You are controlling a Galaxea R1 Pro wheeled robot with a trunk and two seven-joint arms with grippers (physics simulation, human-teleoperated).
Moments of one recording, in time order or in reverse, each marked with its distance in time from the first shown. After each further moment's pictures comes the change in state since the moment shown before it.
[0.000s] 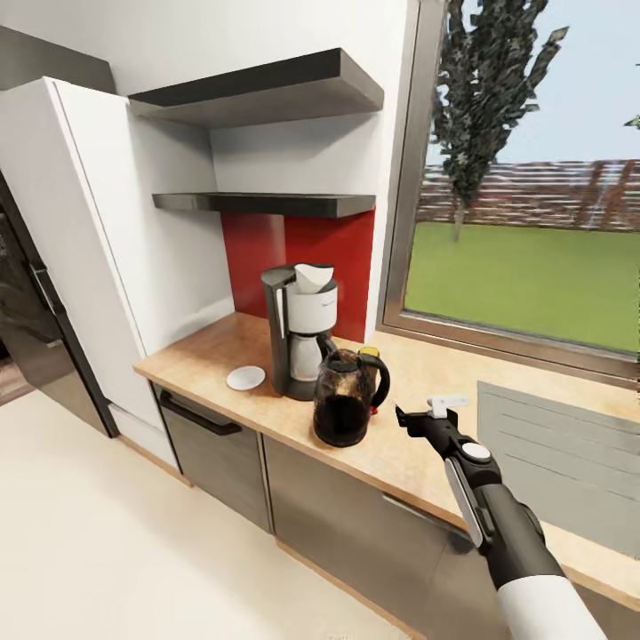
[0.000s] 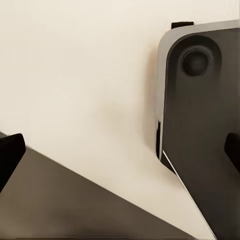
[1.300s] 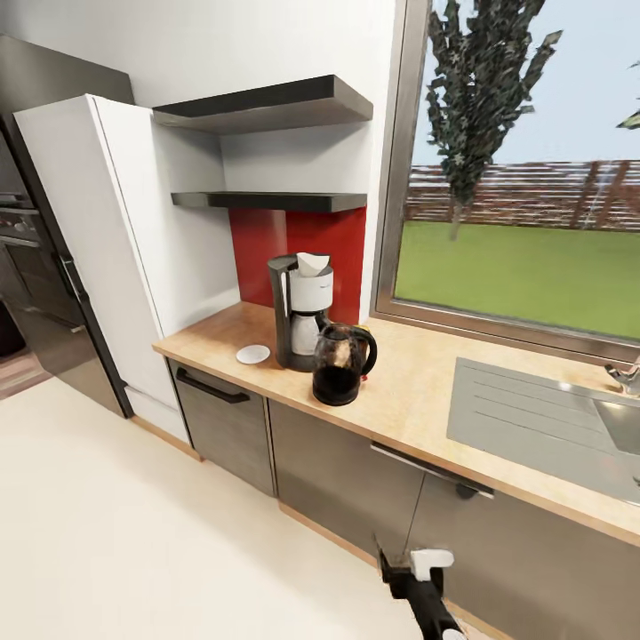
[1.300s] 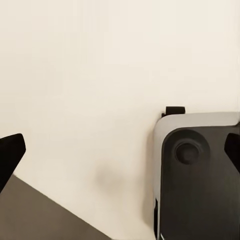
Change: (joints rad) left arm -0.012 -0.001 -0.010 -0.140 -0.006 -0.106 -0.005; right arm 0.028 0.082 0.000 1.154 0.000 -0.960 -0.074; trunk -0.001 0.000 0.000
